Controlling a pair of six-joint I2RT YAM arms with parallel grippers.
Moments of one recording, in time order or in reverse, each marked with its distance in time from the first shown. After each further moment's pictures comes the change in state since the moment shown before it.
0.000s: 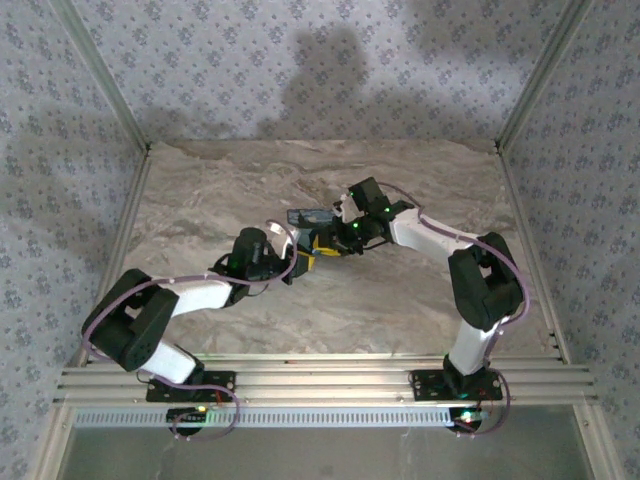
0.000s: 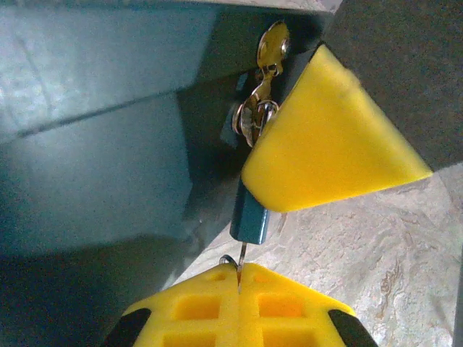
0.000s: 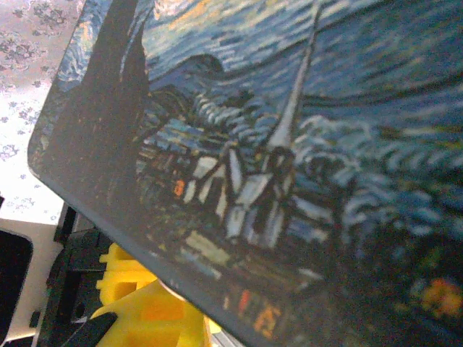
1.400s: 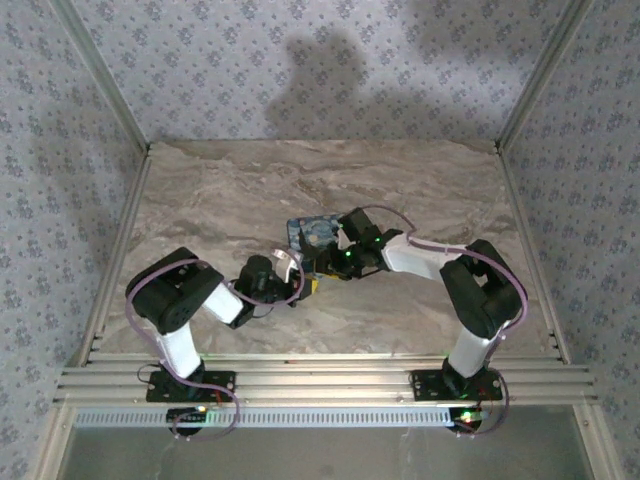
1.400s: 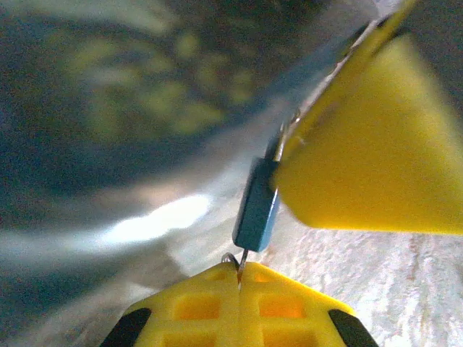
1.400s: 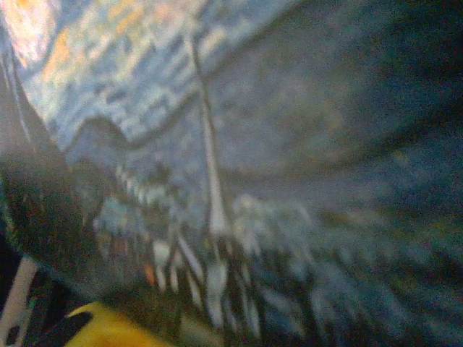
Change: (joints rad) left arm -0.072 0.293 -0.186 0.494 -0.039 -0.126; right arm 0.126 -0.039 -0.227 0.168 0.240 0.079
